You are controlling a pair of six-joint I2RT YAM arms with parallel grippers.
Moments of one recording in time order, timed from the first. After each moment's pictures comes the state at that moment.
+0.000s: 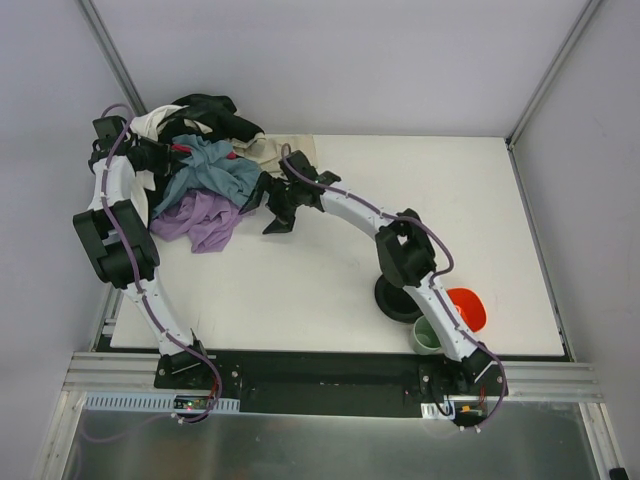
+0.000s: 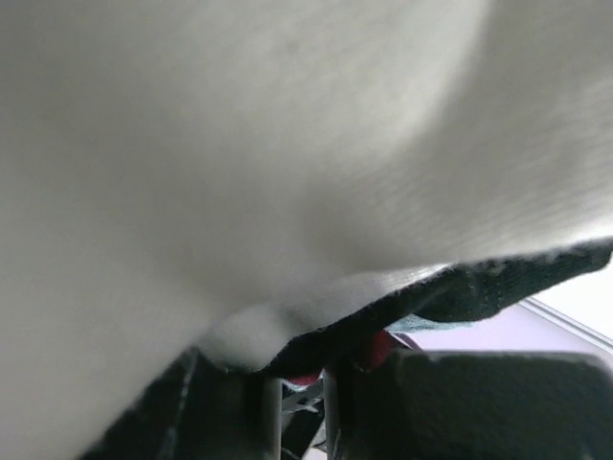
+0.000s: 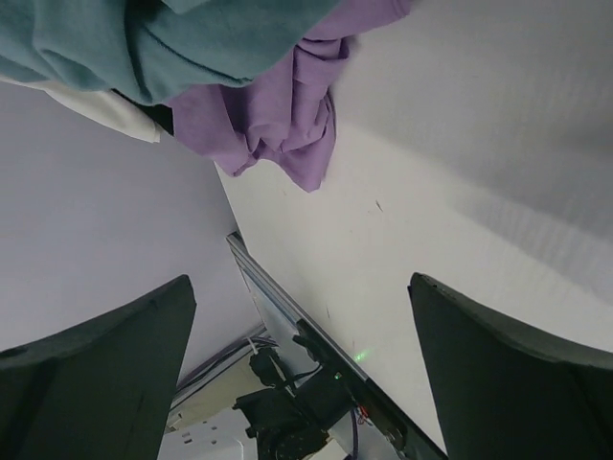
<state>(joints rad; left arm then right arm) 0.38 2.00 1.72 -0.52 0.70 -1.03 0.76 2.48 2.21 -0.54 -0.52 1.12</state>
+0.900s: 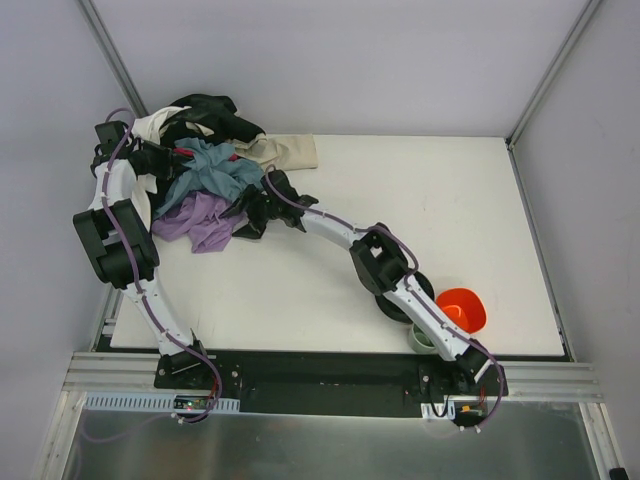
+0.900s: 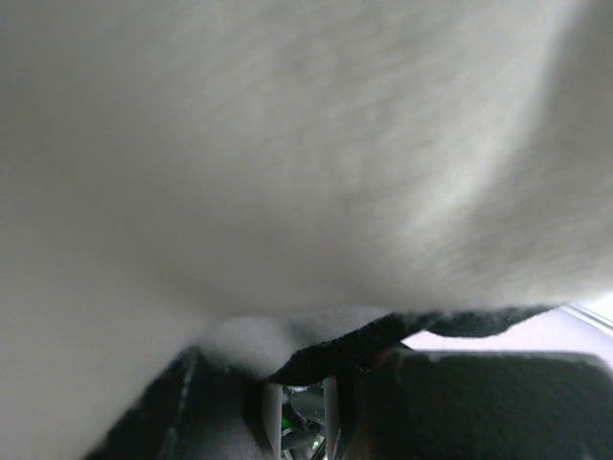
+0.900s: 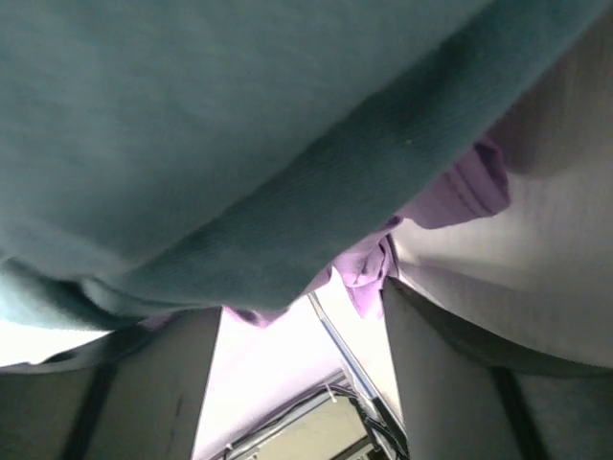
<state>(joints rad) 0.39 2.00 1.67 -0.48 0.76 -1.03 0.83 2.81 2.45 -0.19 -0.52 1.48</state>
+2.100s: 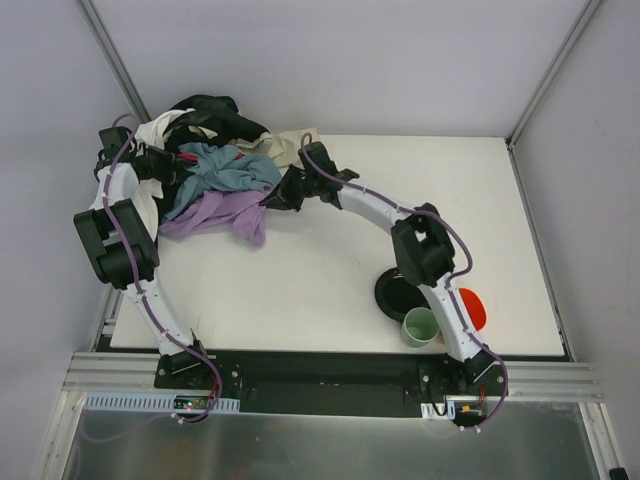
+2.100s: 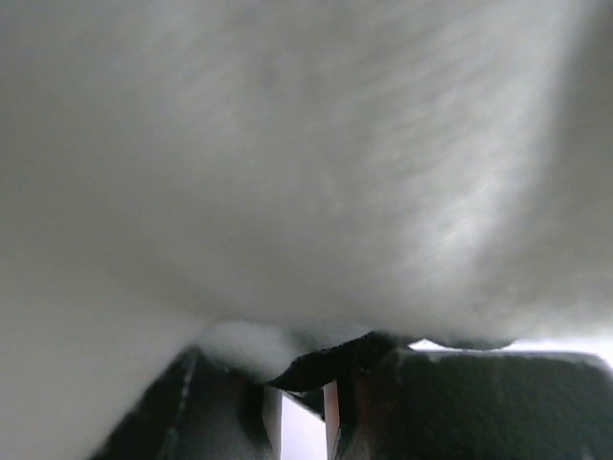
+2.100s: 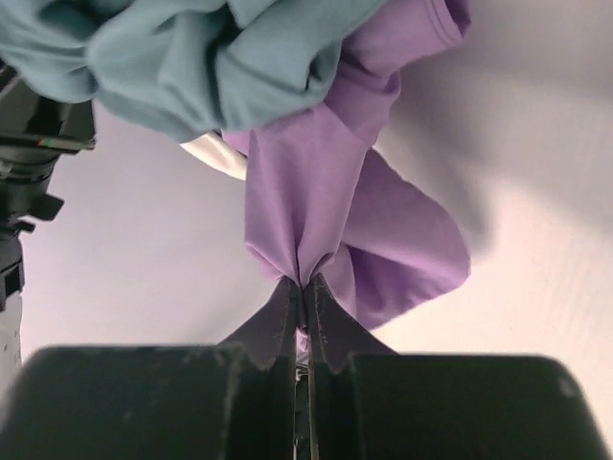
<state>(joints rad) 0.39 2.00 1.62 -0.47 0.81 -1.03 0.72 2.41 2.03 -0.24 -0.53 1.29</state>
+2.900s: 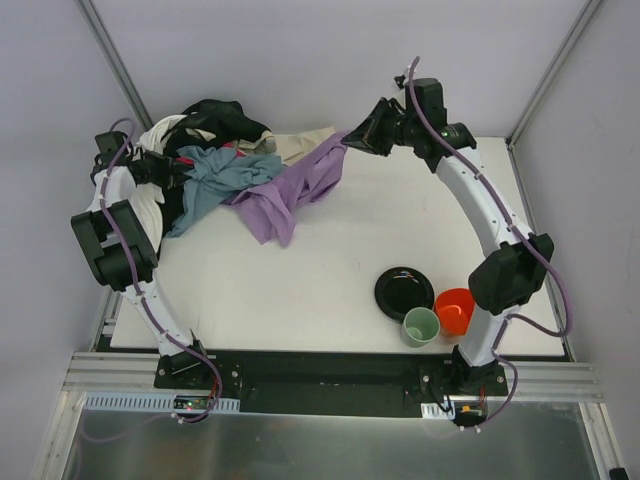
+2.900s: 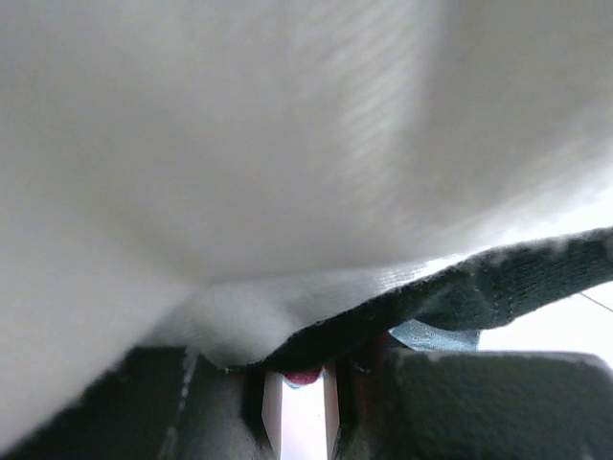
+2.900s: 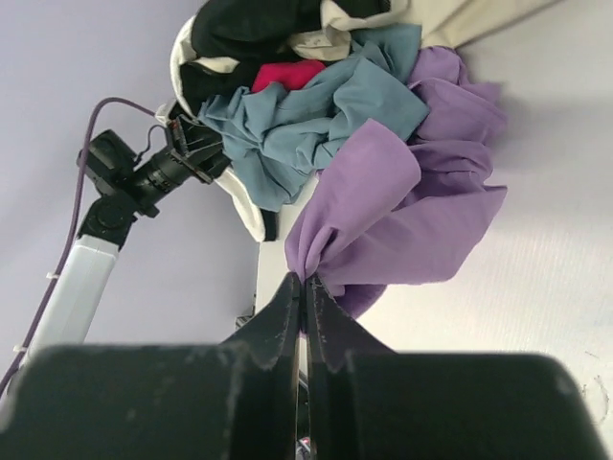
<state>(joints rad) 0.42 1.99 1.58 -0.47 0.83 -1.02 0.40 1.83 1.90 -0.58 -0.44 0.86</state>
